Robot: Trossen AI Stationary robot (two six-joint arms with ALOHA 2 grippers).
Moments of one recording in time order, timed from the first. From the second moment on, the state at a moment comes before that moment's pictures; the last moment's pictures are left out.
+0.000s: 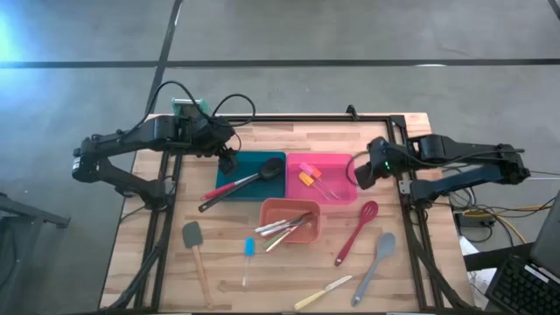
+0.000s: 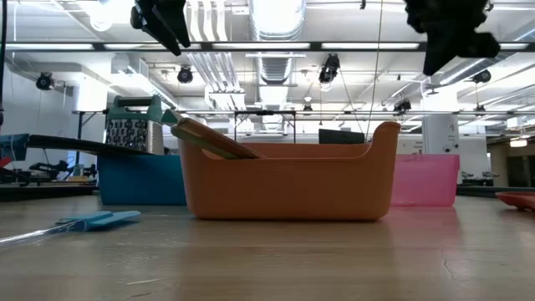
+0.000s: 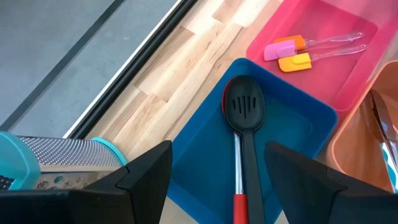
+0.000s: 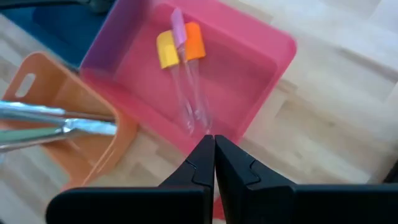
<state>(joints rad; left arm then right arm) 0.16 1.24 1.46 -1.17 -0.36 -0.34 -0.04 0.99 1.07 -1.17 0.19 0.99</state>
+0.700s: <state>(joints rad) 0.16 1.24 1.46 -1.20 -0.36 -0.33 0.56 1.23 1.17 -1.24 0.32 1.81</state>
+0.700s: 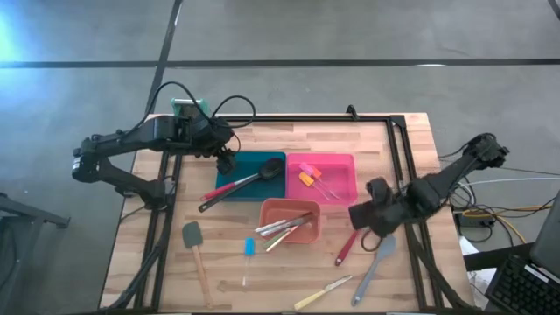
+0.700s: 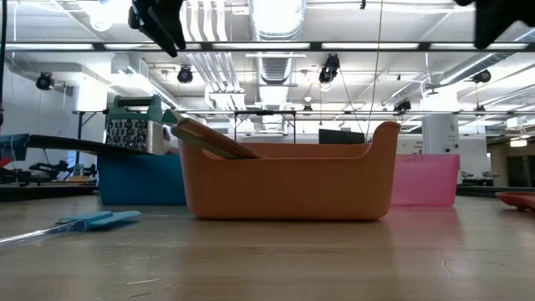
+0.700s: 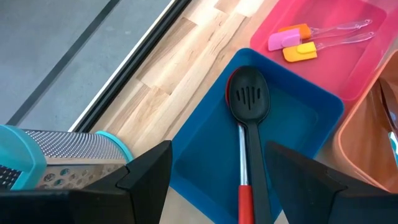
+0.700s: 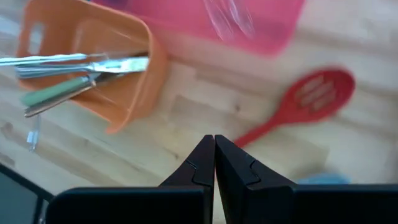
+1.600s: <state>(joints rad) 0.16 1.24 1.45 -1.16 -0.36 -0.16 0.70 1.55 1.30 -1.28 0.04 2.28</state>
